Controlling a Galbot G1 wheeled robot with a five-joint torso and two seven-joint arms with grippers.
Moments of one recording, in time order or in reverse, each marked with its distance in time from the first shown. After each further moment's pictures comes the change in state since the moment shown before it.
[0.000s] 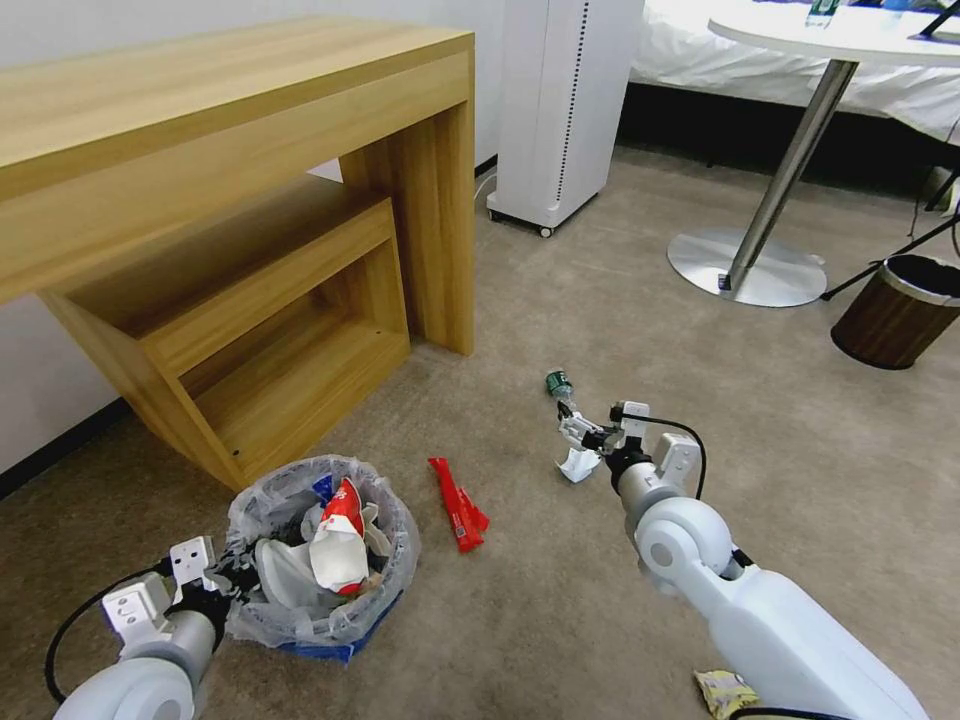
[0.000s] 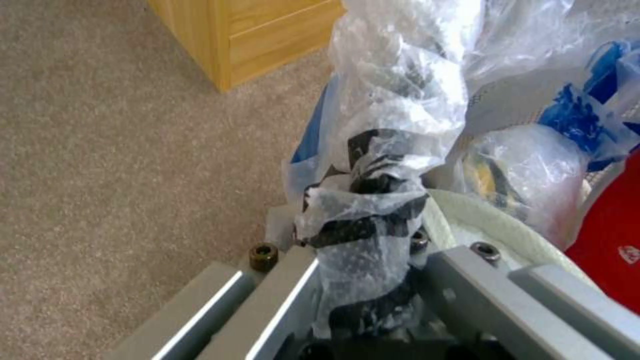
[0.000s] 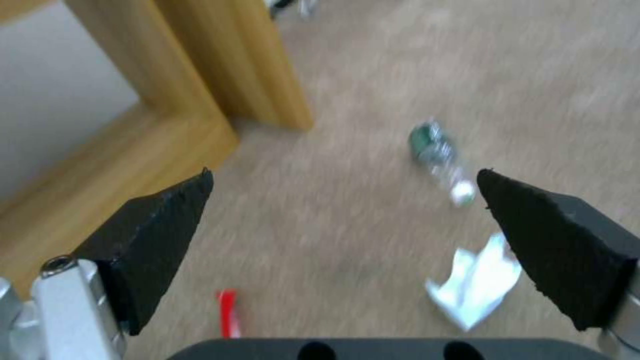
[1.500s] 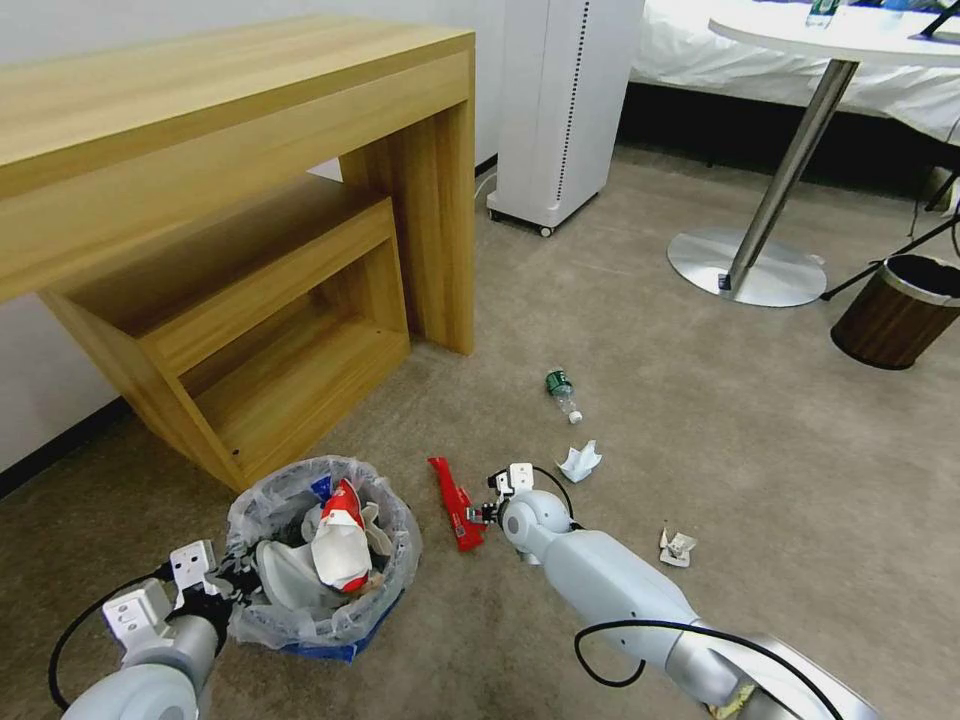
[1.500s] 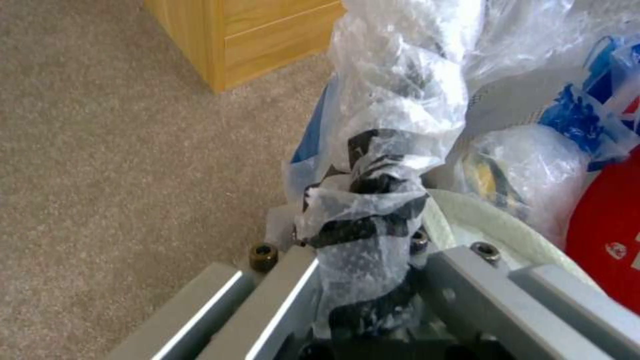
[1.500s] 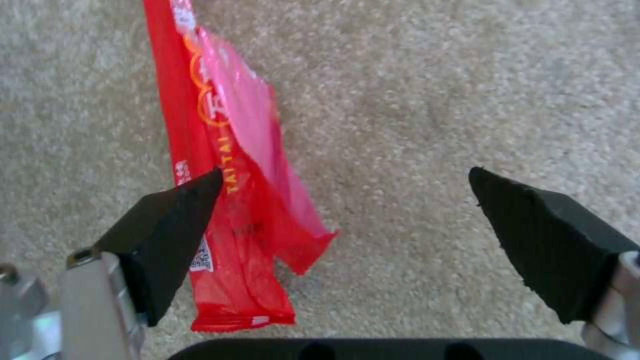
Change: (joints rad) left arm -0.005 -0.017 0.011 0.012 0.000 -0.033 0.003; right arm 0.367 0.427 -0.364 -0.843 0.020 -0.313 -0.047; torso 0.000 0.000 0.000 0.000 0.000
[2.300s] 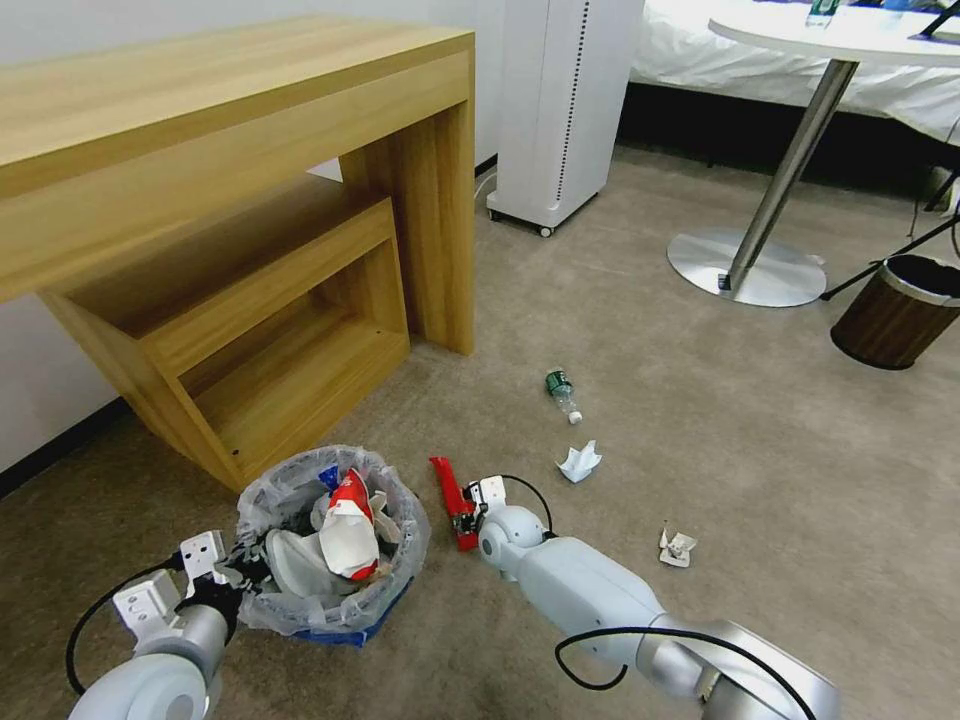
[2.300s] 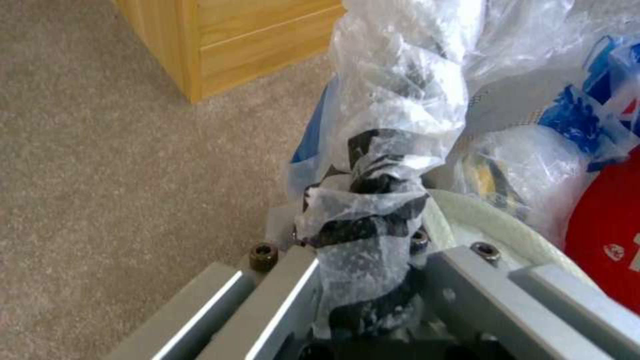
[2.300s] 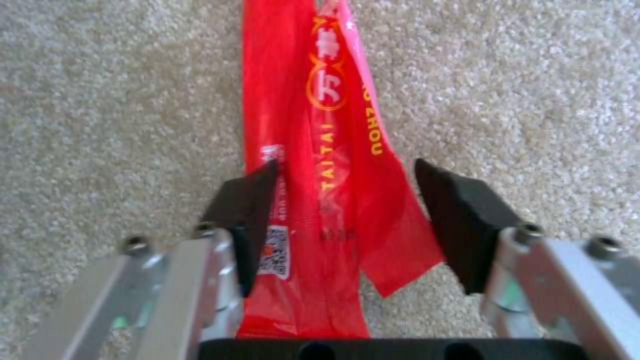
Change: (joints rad) left arm -0.012 0.001 0.016 -0.004 -0.006 -0.021 0.020; right arm 0.014 0.069 -0.093 -0.108 -0.132 0.093 -0.057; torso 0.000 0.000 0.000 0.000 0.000
